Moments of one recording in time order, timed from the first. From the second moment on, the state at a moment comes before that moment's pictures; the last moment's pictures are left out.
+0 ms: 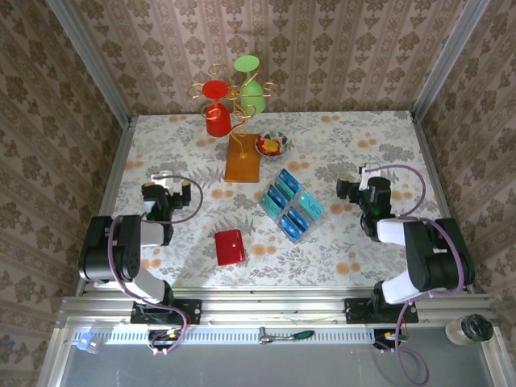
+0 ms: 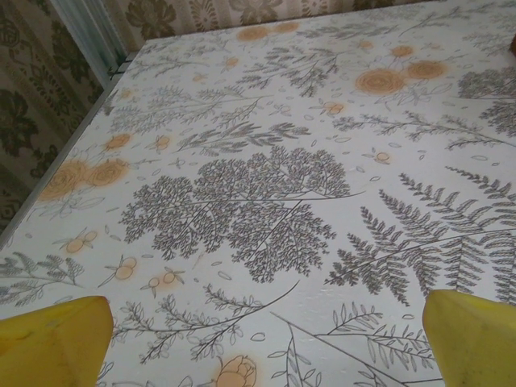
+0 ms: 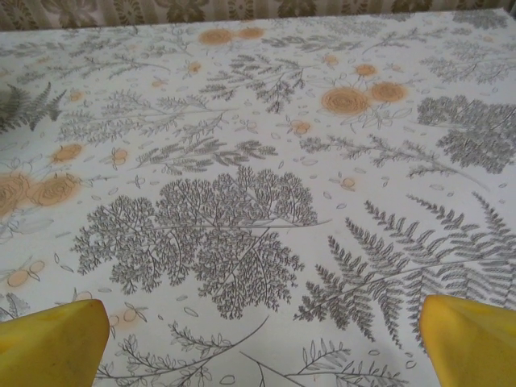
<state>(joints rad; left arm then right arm) -0.03 1.55 0.38 0.80 -0.10 0.11 0.02 1.46 0.44 0.60 0.07 0.05</state>
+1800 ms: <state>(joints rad) -0.35 0.94 0.72 -0.34 -0.37 -0.52 0.88 1.84 1.10 -0.25 0.04 0.55</state>
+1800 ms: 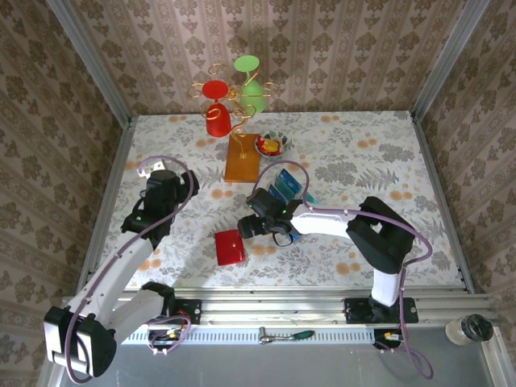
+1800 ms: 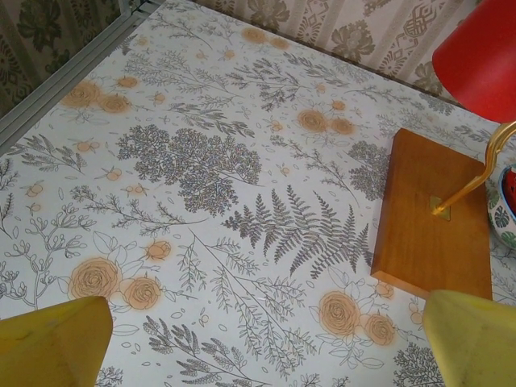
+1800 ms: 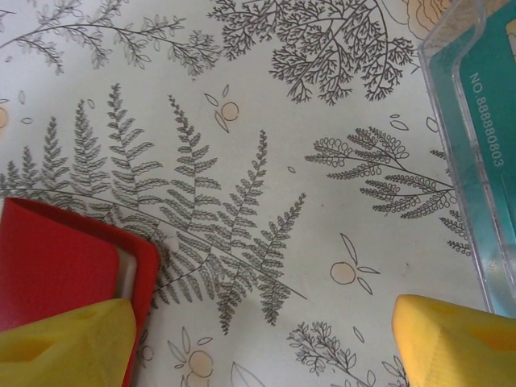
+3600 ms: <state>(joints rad) -0.53 0.93 0.65 -0.63 -0.25 -0.61 0.82 1.63 0.92 -0.19 -0.19 0.77</state>
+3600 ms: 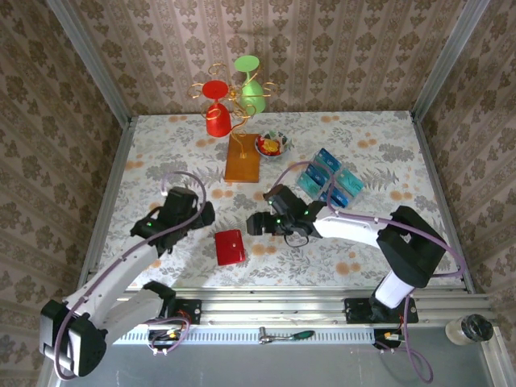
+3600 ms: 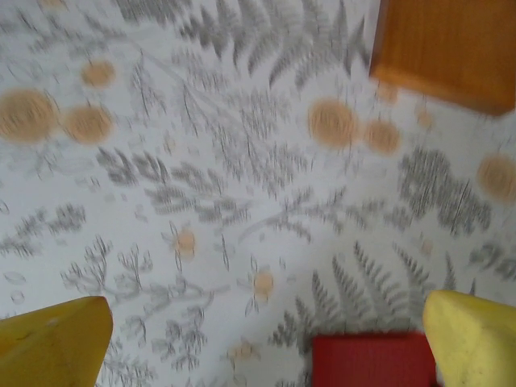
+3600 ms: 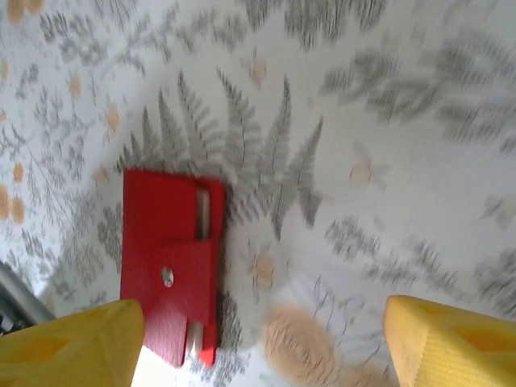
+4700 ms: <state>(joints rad) -0.78 1.09 0.48 -0.61 -0.37 -0.76 0.96 1.81 0.87 0.11 -0.28 1.06</state>
